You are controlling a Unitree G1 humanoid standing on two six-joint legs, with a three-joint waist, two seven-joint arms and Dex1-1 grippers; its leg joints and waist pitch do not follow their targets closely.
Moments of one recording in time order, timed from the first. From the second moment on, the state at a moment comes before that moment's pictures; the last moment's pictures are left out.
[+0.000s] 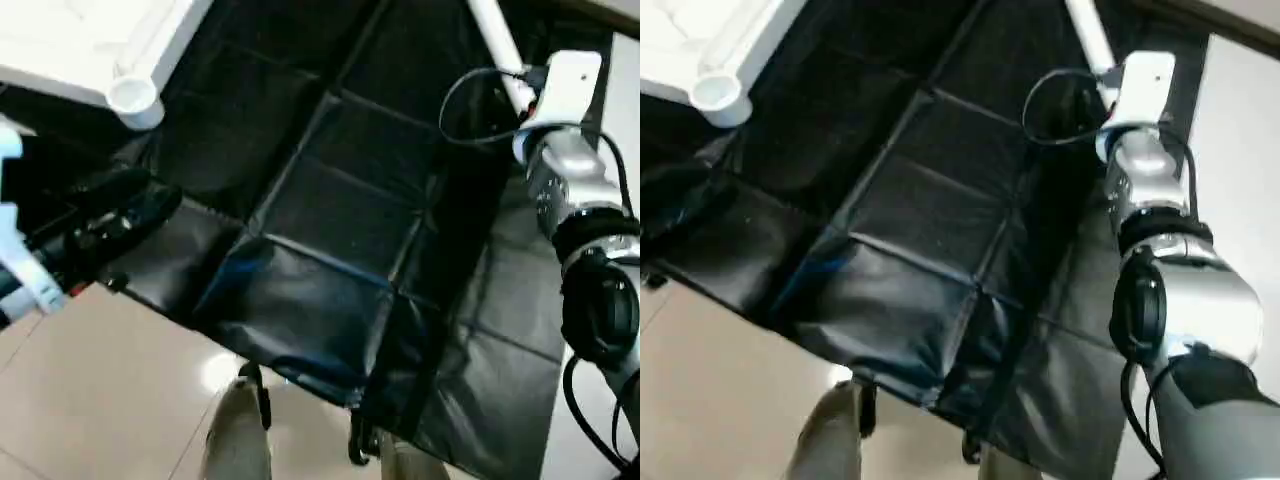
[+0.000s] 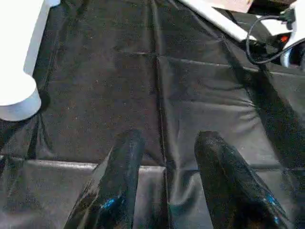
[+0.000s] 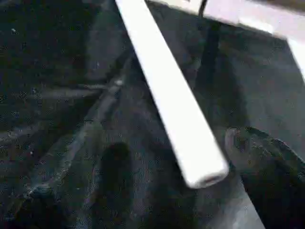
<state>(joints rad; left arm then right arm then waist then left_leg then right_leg) -0.12 0.90 0.70 -0.82 -1.49 1.11 0.05 -1.22 -0.40 -0.31 1.35 0.04 -0.08 0.03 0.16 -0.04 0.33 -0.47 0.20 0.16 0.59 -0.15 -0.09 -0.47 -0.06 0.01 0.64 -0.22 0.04</state>
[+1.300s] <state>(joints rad) 0.09 1.18 0.74 -0.85 -1.93 0.88 0.25 -1.22 -0.41 -0.36 1.36 0.03 -0.02 0.28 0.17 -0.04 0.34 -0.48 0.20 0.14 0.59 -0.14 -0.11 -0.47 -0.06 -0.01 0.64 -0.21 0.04</state>
